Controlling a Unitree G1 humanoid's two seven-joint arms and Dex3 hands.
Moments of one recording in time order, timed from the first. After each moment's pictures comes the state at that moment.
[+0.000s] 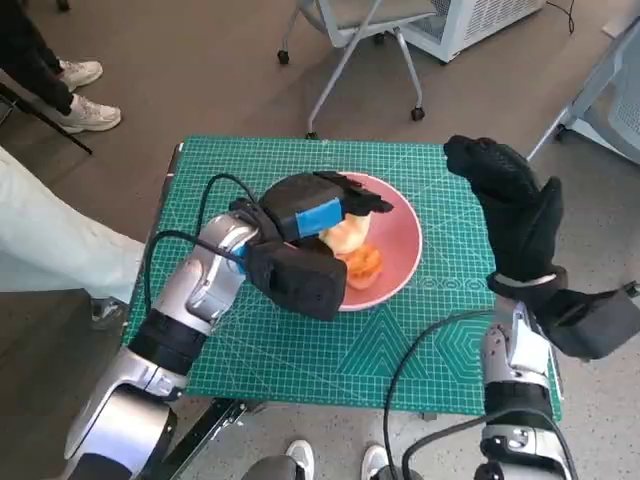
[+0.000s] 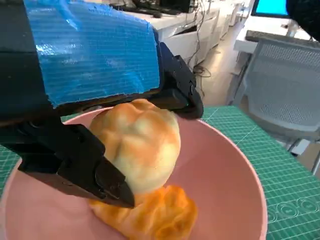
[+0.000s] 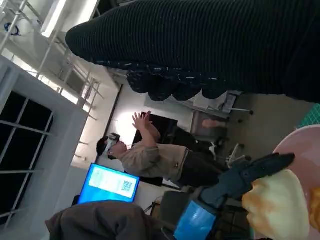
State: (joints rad) left arm -0.84 0.34 -0.39 0.49 0.57 -0.22 -0.32; right arm -0.61 -0.11 -0.23 0.63 0.36 -0.69 0.58
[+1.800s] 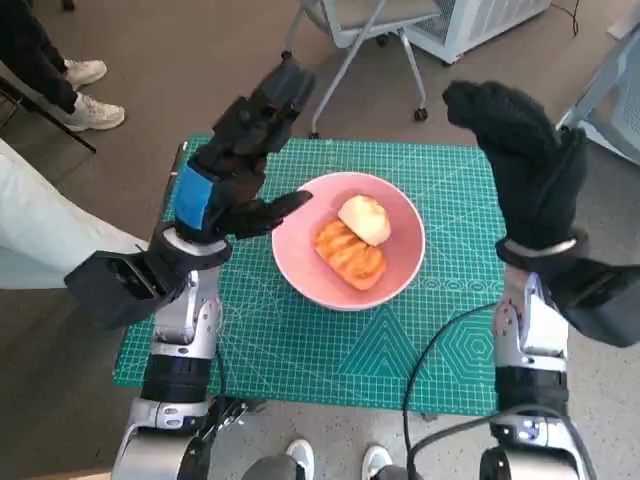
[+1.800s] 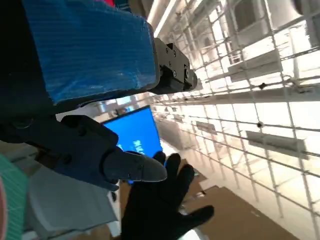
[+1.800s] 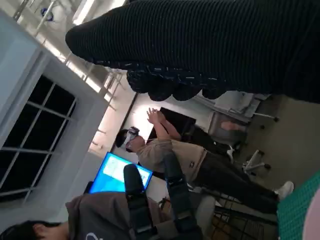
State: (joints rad) left arm -0.64 0.11 0.10 0.33 -0.36 -0.48 -0.49; right arm -0.69 -0.15 -0.18 0.40 0.31 -0.54 0.49
